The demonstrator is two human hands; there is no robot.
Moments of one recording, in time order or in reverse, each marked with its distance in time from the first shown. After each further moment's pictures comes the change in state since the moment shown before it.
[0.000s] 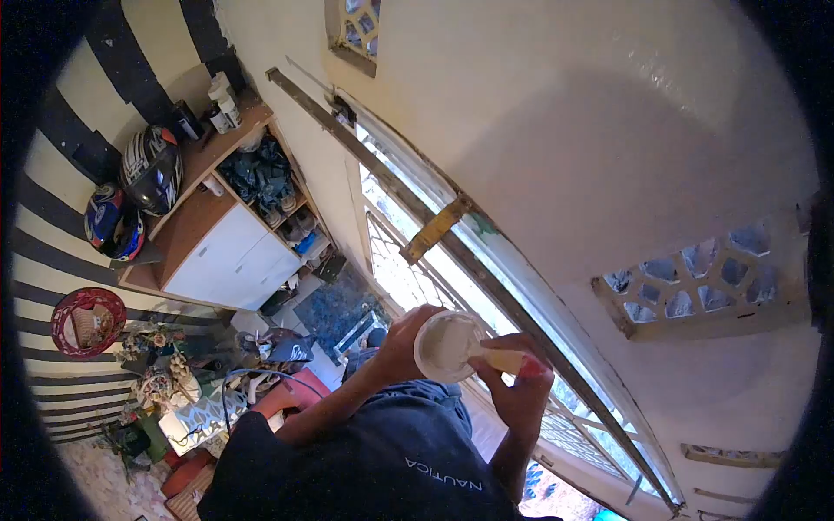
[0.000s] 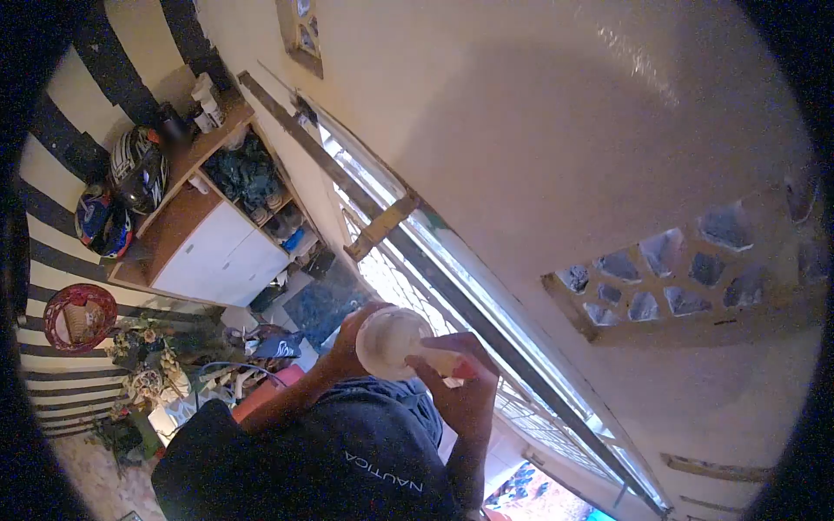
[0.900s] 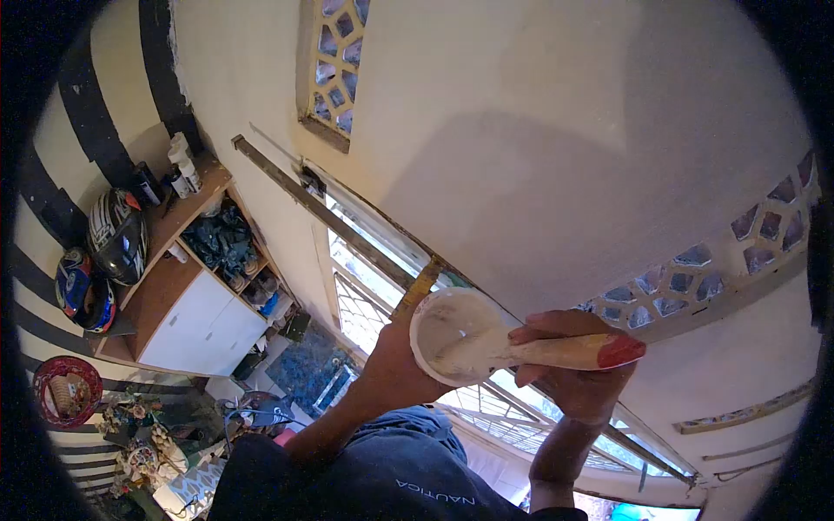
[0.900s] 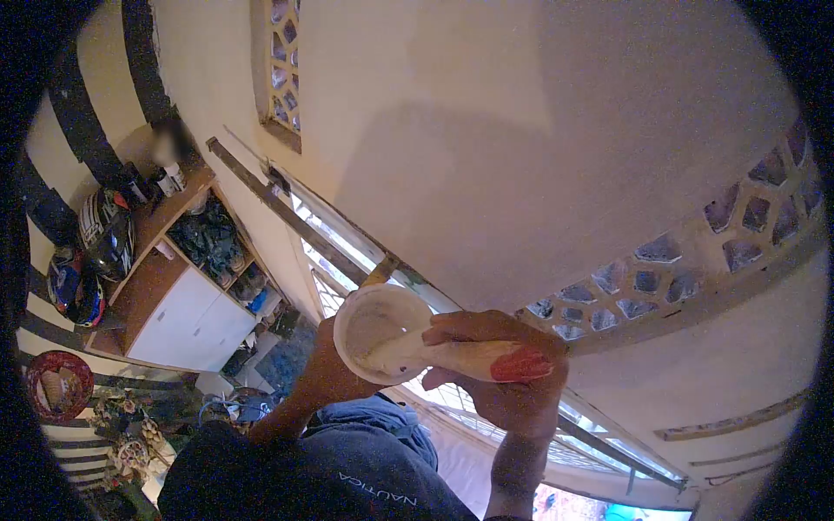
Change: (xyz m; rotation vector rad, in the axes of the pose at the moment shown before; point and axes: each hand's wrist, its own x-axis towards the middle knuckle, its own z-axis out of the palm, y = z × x) left_hand 0.089 0.080 -0.060 -0.364 -0.099 -0.362; right_hand 0.048 -0.121 -0.021 0.197 -0.145 -0.522
